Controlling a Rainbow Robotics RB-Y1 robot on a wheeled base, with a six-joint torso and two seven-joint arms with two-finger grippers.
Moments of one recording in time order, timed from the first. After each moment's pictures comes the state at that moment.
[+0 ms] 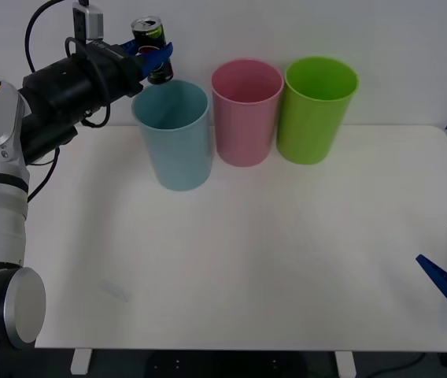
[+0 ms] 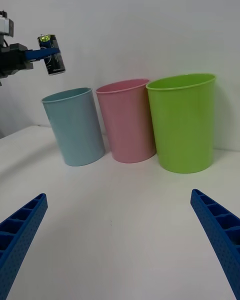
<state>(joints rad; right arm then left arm) 0.35 -0.40 -0.52 -1.66 0.96 -1.22 0.00 -0.79 0.27 0.35 -1.12 -1.62 -0.92 0.28</state>
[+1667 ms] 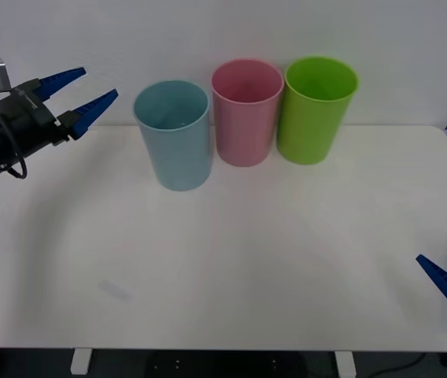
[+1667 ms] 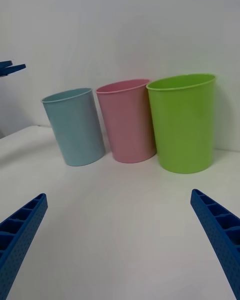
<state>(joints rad) 0.35 -0.40 -0.52 -1.66 0.96 -1.22 0.00 -0.49 0.46 0.40 -1.26 -1.26 -1.13 0.21</state>
